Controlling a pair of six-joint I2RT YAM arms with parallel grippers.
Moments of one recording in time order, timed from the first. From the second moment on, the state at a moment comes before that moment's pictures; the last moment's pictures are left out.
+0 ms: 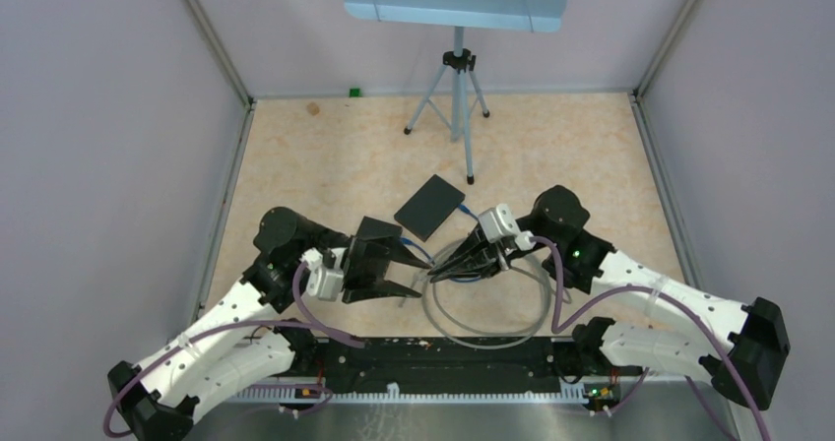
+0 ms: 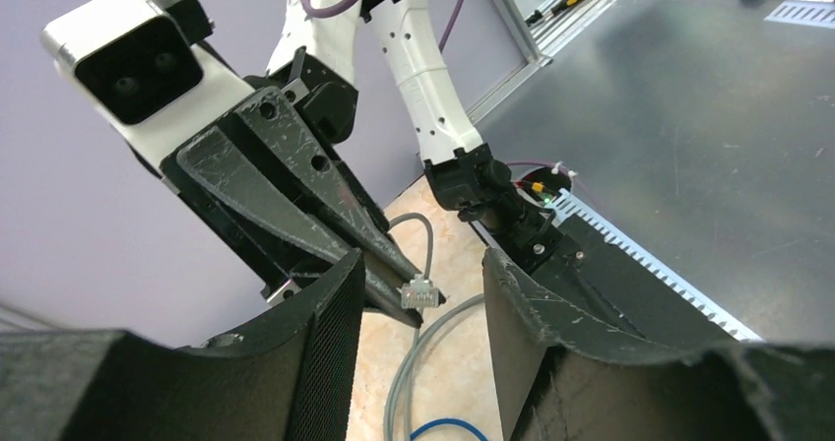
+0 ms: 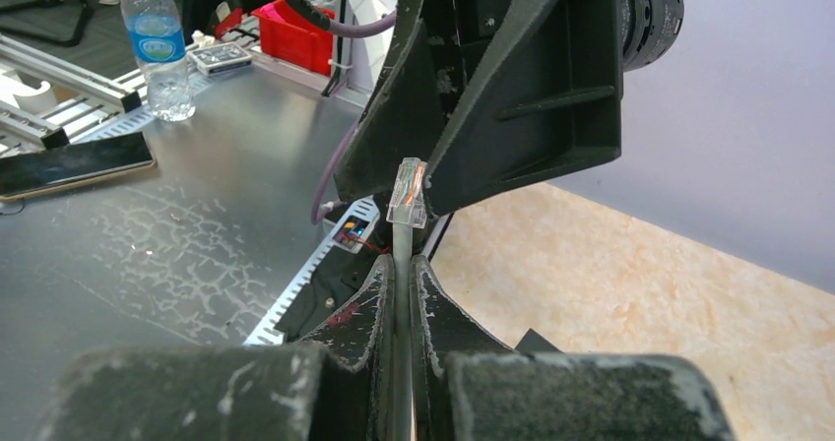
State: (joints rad) left arm -0.72 0.76 0.70 0.41 1.31 0.28; right arm 0.90 1.00 0.77 0.41 -1.07 -0.07
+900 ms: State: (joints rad) left arm -0.75 0.71 0.72 0.27 1.13 0.35; right arm 0.89 0.96 0.71 0.51 -0.87 -0.10
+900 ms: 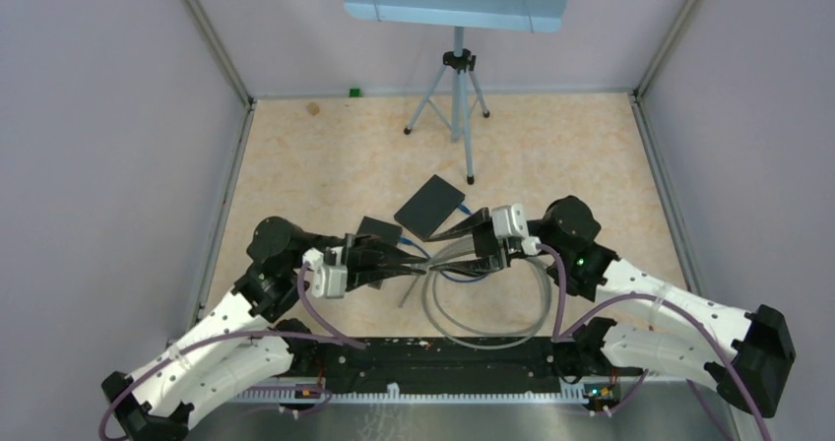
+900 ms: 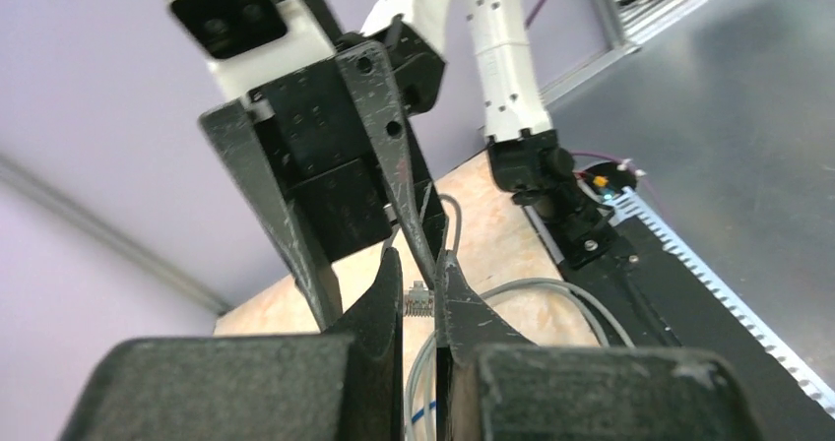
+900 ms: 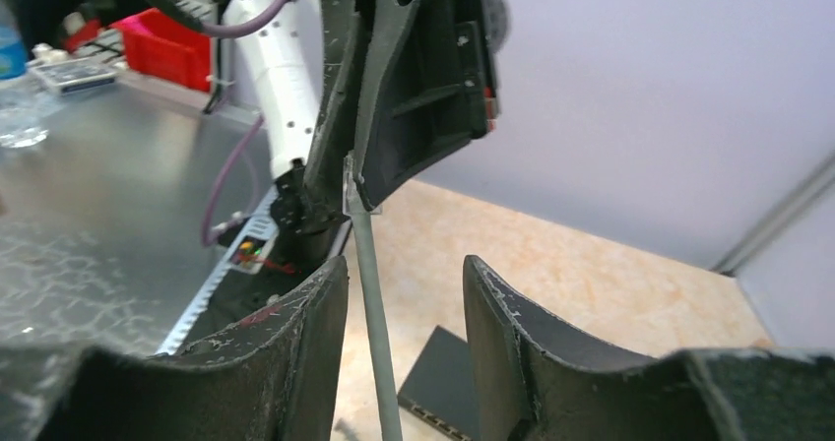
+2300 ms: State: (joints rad) left arm -0.75 0.51 0.44 0.65 0.64 -0.03; right arm 0.95 0.97 0.60 0.75 -0.54 -0.24
